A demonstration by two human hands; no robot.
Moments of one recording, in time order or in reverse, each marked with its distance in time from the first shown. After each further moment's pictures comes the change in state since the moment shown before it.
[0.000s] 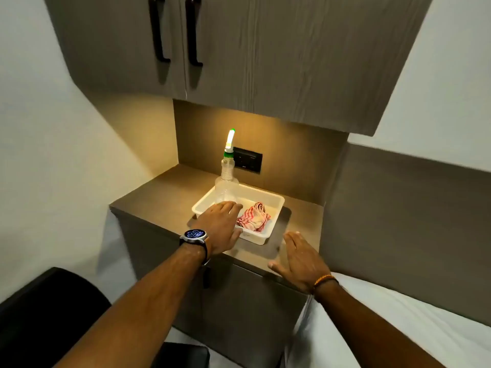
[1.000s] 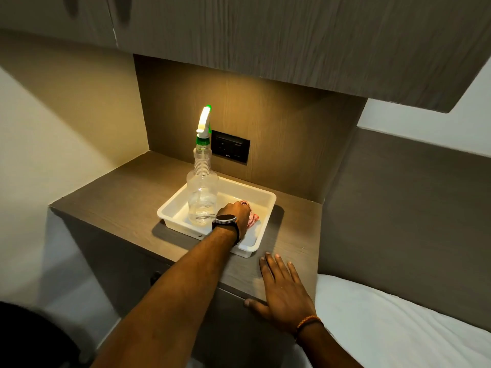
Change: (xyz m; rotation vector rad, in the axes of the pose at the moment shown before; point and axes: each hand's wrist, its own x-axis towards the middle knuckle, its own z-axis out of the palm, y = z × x) left_hand 0.167 0.032 0.133 -0.108 -0.328 -0.244; right_hand 0.048 0.036 0.108 -0.095 -0.166 -0.055
